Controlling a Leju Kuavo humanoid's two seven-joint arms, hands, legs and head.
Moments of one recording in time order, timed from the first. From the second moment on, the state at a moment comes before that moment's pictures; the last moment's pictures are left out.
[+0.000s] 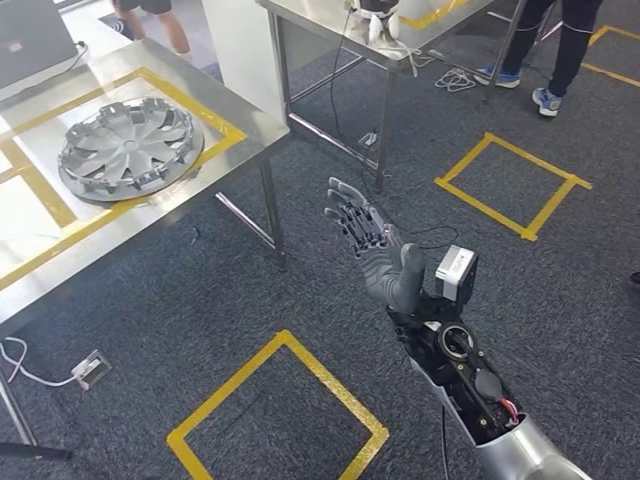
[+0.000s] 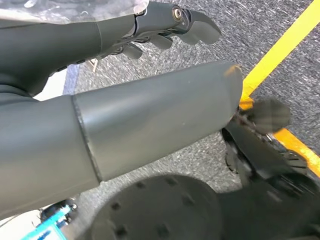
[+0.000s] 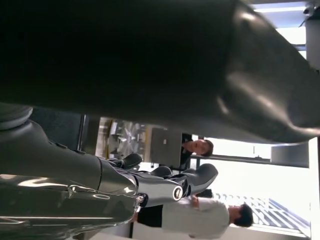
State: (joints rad) left arm -0.11 0.12 -1.02 -0.20 1.05 0.08 -0.14; right arm -0.35 0.03 0.57 -1.47 -0.29 0.22 -0.51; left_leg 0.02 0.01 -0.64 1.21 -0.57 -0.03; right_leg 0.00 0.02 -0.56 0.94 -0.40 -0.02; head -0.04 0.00
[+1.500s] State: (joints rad) left arm -0.11 0.12 -1.02 -0.20 1.05 0.08 -0.14; right arm -0.31 0.01 0.51 -1.53 -0.30 0.21 -0.51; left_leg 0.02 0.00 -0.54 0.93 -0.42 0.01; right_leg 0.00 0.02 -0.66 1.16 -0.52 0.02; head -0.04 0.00
